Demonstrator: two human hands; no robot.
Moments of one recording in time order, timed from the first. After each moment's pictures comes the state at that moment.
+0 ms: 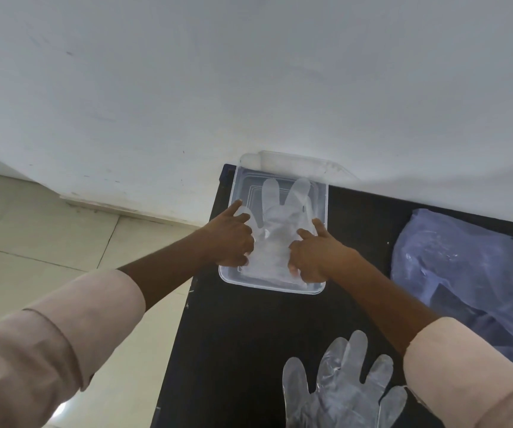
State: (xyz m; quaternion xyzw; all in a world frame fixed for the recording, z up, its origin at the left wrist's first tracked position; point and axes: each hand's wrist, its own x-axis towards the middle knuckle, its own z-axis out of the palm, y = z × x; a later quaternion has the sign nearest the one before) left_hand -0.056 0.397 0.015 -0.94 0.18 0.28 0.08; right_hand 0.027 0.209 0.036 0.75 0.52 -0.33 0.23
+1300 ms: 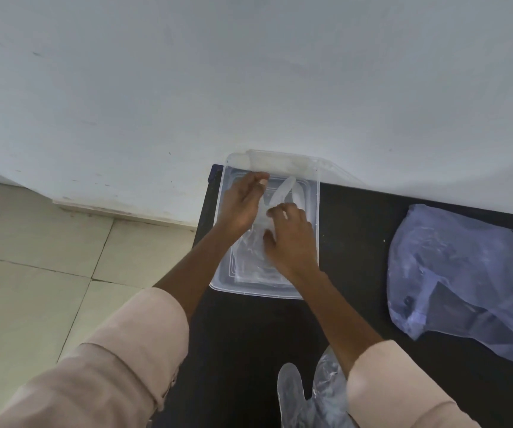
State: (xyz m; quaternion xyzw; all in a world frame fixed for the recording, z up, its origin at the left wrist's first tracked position) left_hand 0.003 0.366 0.003 -0.75 -0.28 -0.07 -0.60; right_hand 0.012 0.235 -0.005 0.93 0.29 -0.09 -0.20
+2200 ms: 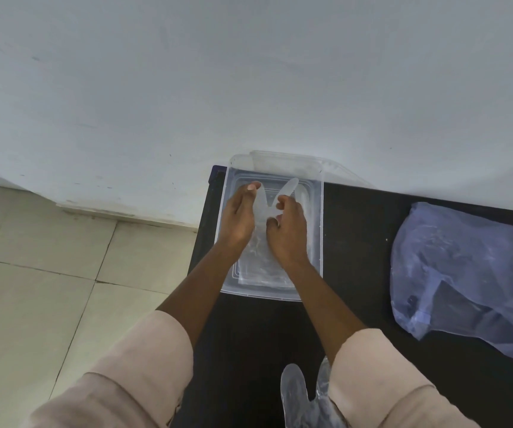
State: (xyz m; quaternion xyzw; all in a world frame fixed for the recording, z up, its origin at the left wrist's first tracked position) left_hand -0.014 0.349 -0.003 -0.67 -0.34 -0.08 -0.66; right_hand 0.017 0.257 -0.009 0.89 0.10 -0.14 -0.42
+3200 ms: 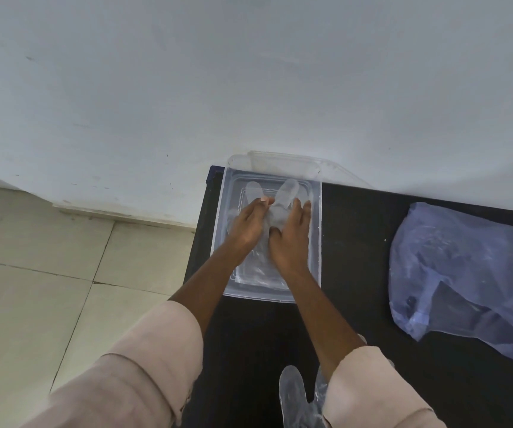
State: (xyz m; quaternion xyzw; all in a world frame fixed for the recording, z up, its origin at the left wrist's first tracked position) left_hand -0.010 0.341 -0.024 -0.68 -0.31 0.05 -0.66; right_hand 0.010 0.247 -0.016 0.90 0.06 -0.18 -0.38
